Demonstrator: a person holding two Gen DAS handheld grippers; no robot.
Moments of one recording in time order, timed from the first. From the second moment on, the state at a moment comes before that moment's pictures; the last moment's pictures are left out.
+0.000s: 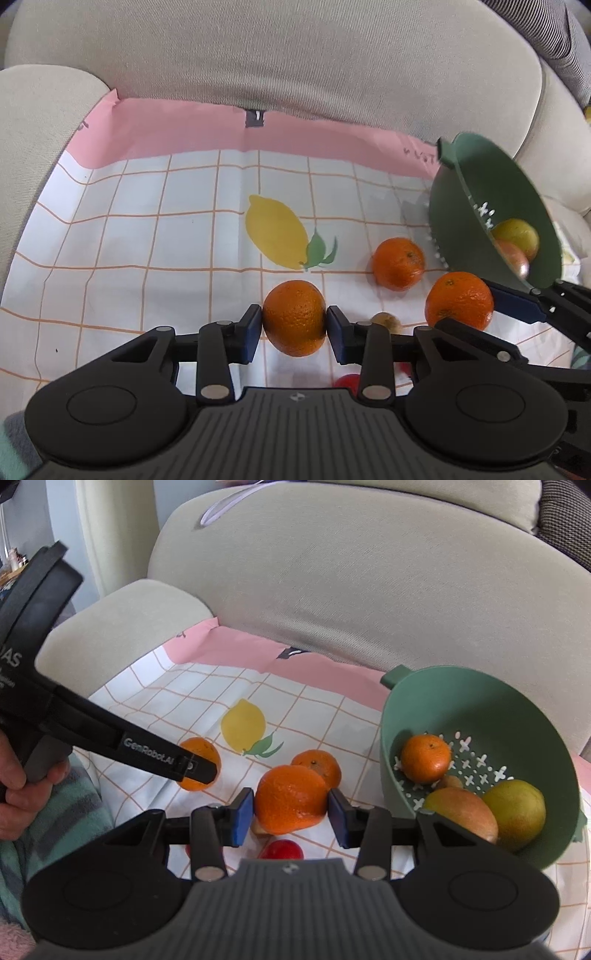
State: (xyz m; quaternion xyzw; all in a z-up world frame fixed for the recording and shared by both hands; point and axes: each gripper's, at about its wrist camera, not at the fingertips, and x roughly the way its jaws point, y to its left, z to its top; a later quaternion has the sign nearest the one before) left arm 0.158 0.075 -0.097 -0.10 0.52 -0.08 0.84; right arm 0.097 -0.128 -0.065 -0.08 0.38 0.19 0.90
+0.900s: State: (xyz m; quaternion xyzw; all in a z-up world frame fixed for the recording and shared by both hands) left arm 0.121 -0.003 0.009 -0.07 0.45 -0.15 0.88; right arm 0.052 -0.186 -0.007 -0.06 0.30 0.12 0.94
